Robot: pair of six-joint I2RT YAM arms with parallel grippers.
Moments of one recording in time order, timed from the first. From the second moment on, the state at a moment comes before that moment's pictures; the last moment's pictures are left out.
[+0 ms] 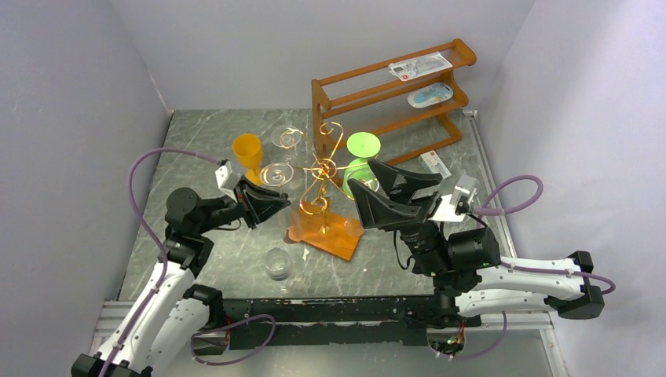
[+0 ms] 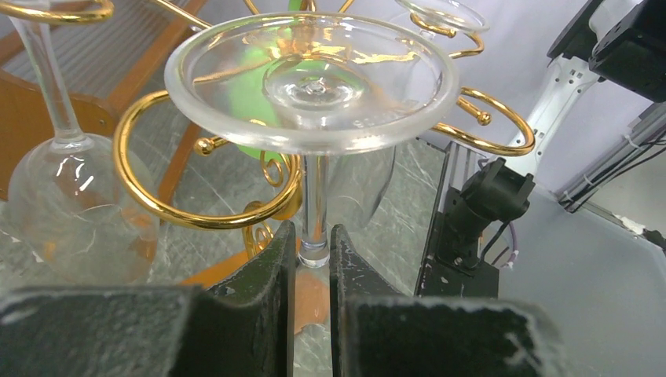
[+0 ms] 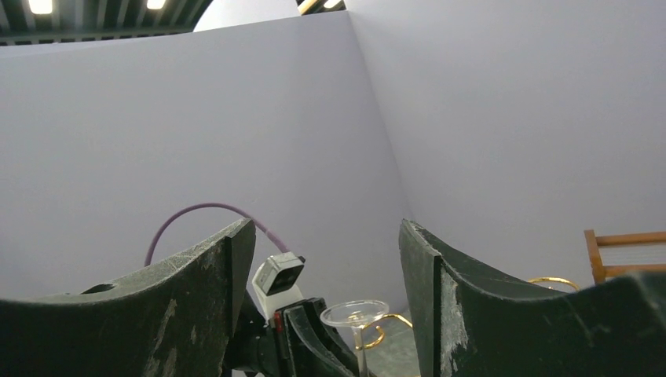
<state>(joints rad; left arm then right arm) -0.28 0.69 0.53 0.31 0.88 -0.40 1.44 0.82 0.78 0.91 0.54 -0.13</state>
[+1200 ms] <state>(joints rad) -0.37 0.61 0.41 0.37 0.49 -0.43 1.44 0.81 0.78 0.91 0.55 -0.12</state>
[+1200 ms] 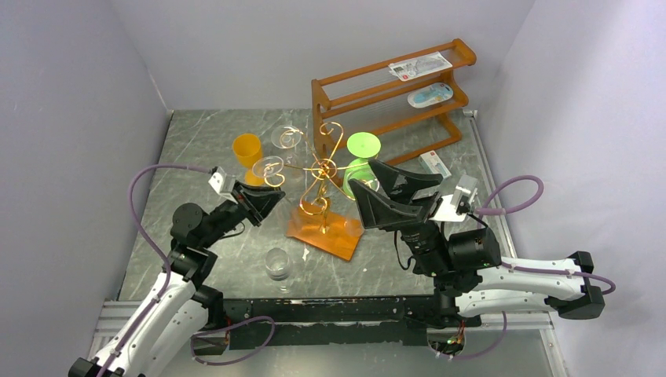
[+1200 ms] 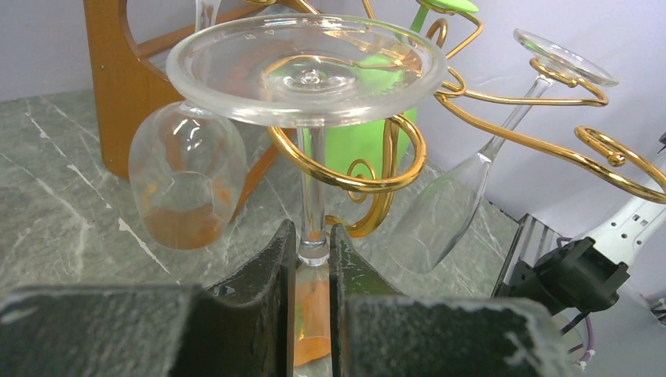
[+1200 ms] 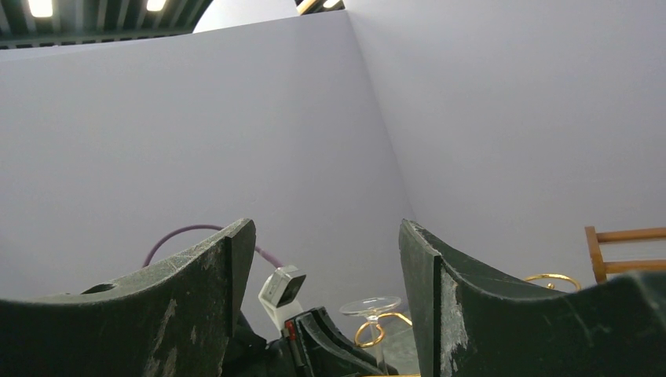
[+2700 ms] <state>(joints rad) -0.45 0.45 0.34 0.25 0.35 -0.41 1.44 0.81 0.80 0.75 0.57 -0.09</state>
